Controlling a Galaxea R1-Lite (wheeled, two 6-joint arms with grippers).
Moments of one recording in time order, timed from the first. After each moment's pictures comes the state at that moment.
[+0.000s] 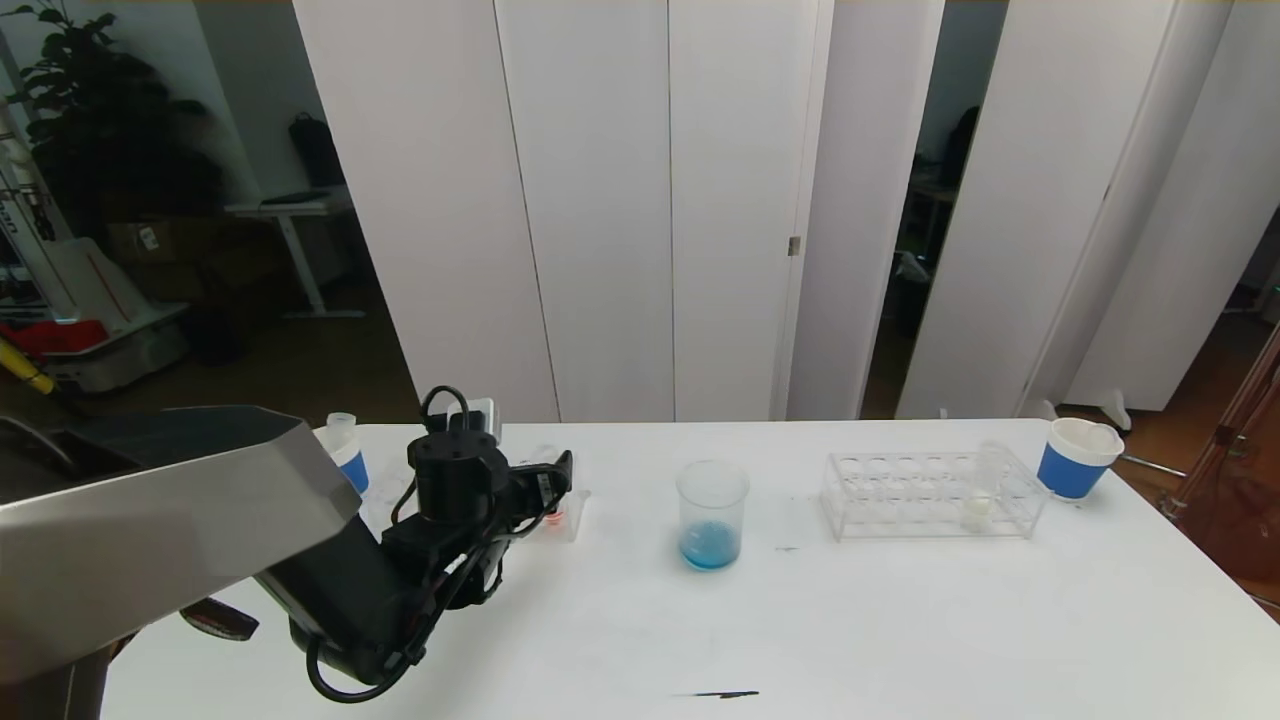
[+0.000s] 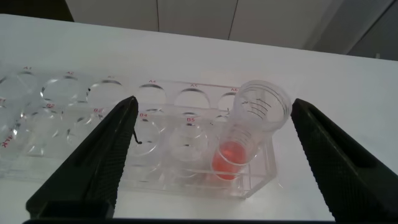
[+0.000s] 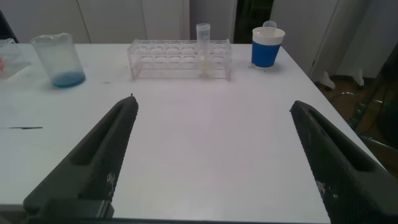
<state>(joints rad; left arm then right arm) -0.37 2.20 -0.75 -1.21 0.38 -0.21 0.00 0.00 0.00 -0.01 -0.01 0.03</state>
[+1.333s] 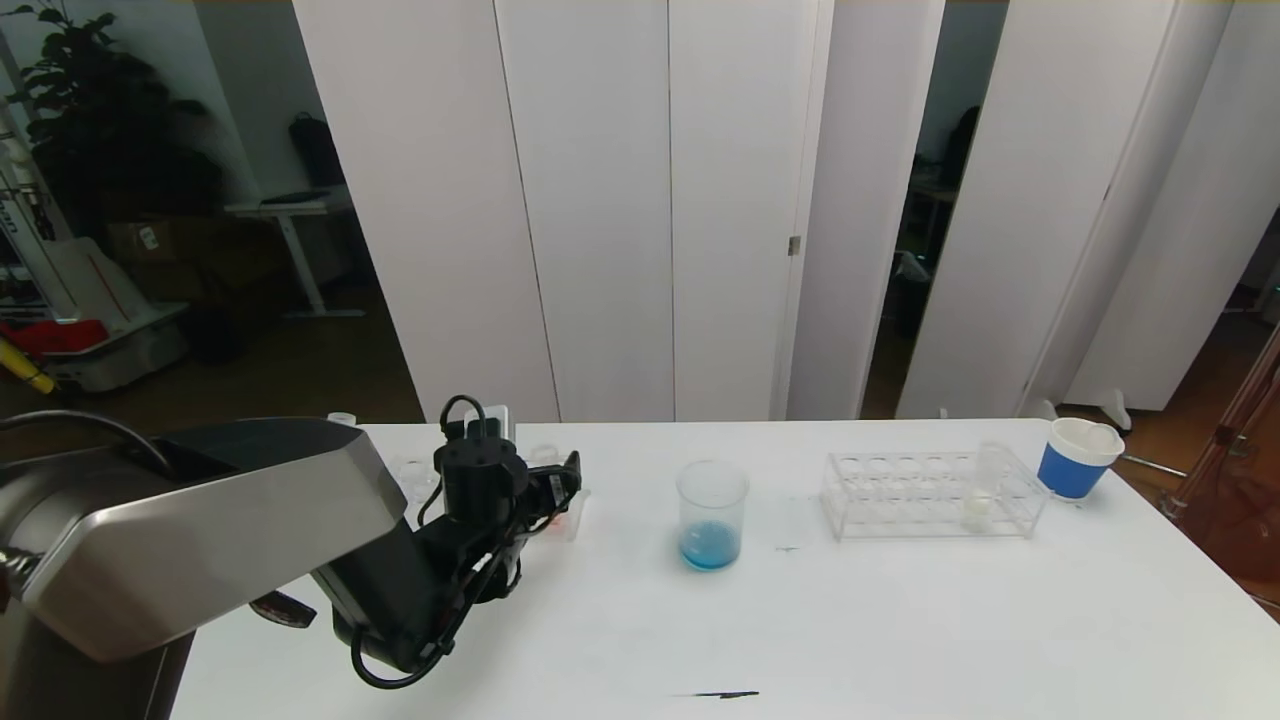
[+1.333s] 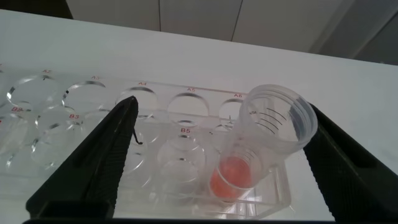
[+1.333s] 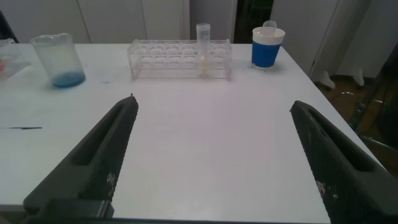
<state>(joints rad) -0.36 2.31 -0.83 -1.25 0.40 -0.22 0.00 0.00 0.00 -0.01 -0.01 0.03</state>
